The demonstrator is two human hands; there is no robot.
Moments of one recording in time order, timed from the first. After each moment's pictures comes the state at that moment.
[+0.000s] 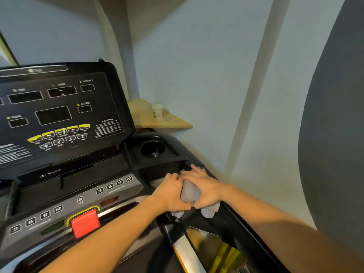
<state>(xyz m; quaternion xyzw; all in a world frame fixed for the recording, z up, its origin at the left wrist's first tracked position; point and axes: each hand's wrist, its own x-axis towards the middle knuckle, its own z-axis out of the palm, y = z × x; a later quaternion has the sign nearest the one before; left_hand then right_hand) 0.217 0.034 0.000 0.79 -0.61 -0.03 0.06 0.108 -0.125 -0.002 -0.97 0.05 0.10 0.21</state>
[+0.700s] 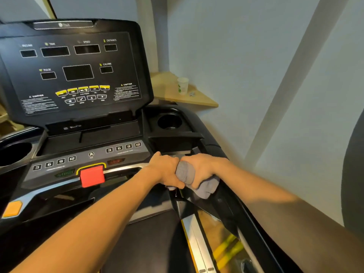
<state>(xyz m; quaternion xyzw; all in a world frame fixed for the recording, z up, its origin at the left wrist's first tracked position) 0.220 0.046 -0.005 0.88 -0.45 -0.12 -0.08 0.163 -0.122 -0.020 -0.96 -0.02 0.23 0.17</state>
